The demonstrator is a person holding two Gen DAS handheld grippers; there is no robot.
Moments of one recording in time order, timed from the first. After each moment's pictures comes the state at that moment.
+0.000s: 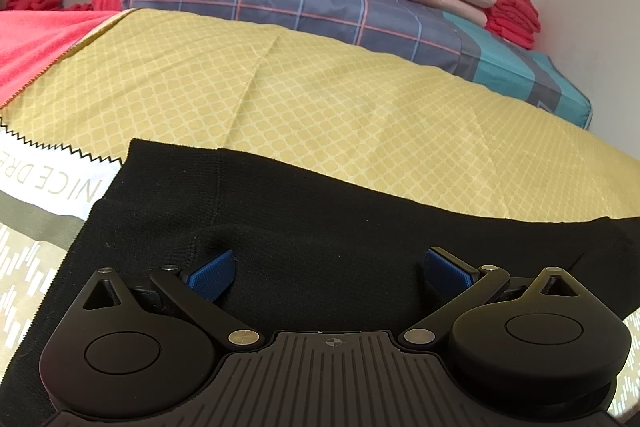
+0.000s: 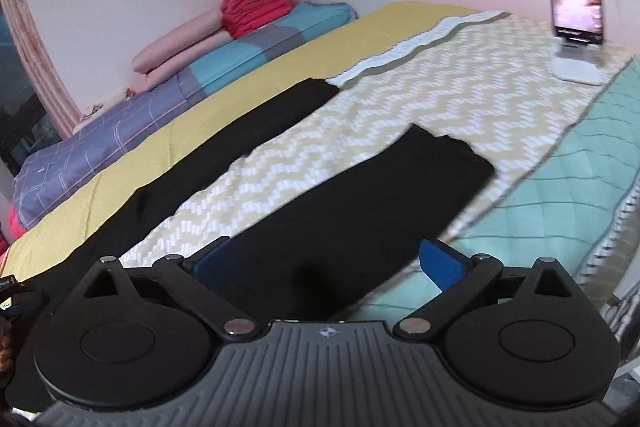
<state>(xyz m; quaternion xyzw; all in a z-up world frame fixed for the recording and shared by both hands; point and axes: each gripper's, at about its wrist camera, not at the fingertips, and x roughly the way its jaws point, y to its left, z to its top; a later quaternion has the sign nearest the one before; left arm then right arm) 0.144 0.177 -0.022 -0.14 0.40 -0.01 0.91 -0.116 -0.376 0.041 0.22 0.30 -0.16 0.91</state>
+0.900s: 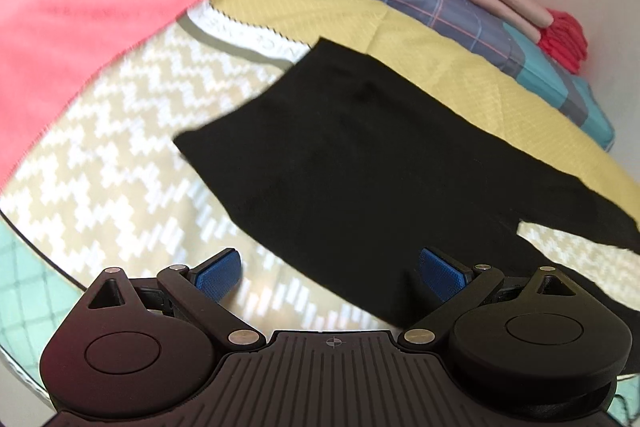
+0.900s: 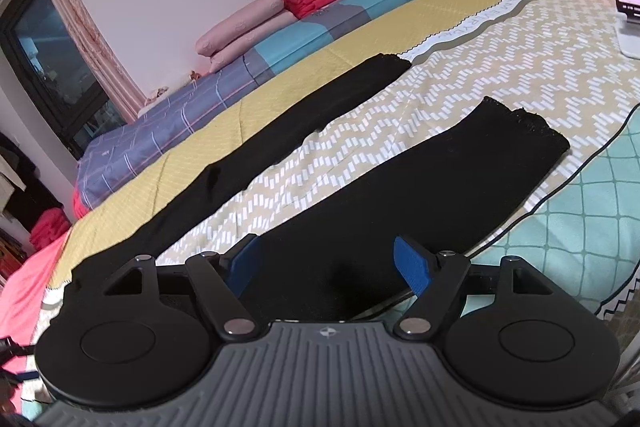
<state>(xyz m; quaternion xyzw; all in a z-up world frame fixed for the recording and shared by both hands) -0.071 0.219 0.023 -0.23 0.44 0.07 0.87 -0.111 -0.367 0.040 0.25 0.31 -0.05 0.92</state>
